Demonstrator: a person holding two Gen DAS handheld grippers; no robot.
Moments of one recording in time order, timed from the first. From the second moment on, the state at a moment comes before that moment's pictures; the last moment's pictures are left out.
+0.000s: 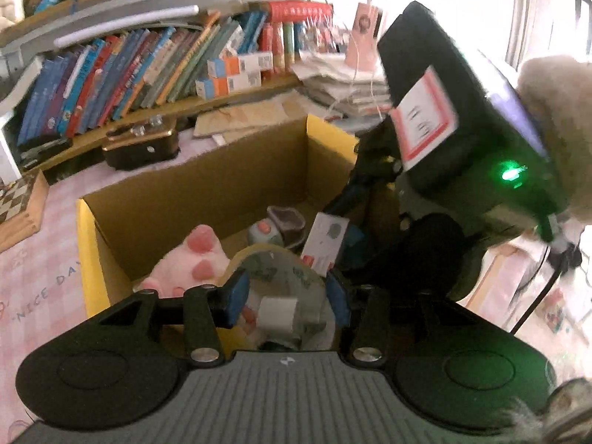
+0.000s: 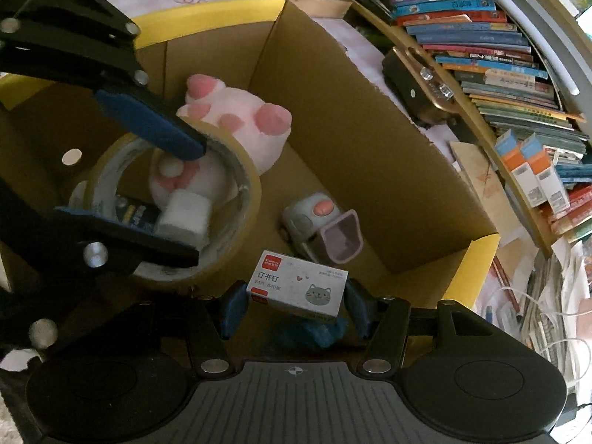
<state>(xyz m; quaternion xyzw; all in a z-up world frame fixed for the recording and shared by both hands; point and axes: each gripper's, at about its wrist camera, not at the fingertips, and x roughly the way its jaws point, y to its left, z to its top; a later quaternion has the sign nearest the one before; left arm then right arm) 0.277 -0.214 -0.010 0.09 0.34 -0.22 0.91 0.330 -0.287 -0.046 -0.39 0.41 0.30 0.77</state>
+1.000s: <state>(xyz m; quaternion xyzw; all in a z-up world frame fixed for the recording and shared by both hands) 0.112 -0.072 0.050 -0.03 0.19 0.04 0.98 0.198 -0.316 0.038 -0.01 0.26 0.08 0.96</state>
